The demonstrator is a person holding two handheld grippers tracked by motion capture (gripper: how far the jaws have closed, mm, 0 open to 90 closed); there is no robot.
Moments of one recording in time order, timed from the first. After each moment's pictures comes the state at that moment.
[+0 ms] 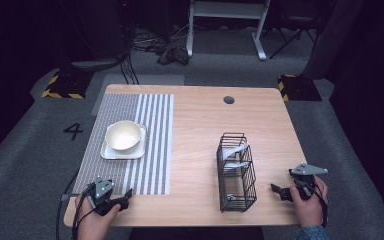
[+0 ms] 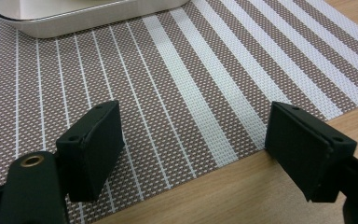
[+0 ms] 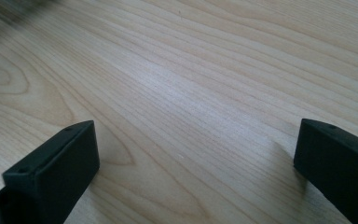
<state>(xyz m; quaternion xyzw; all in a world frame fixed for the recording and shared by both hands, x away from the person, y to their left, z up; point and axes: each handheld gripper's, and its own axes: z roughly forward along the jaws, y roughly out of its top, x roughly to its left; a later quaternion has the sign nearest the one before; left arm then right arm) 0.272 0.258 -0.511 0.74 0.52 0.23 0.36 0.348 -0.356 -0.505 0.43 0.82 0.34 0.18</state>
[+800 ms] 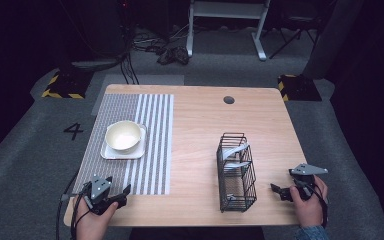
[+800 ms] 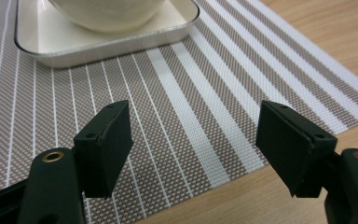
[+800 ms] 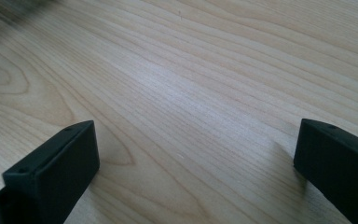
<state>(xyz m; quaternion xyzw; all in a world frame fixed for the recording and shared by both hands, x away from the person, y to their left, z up) 0.269 0.260 -0.497 0.72 0.51 0.26 0.40 0.348 -0.356 -0.505 0.43 0.82 0.34 0.18</state>
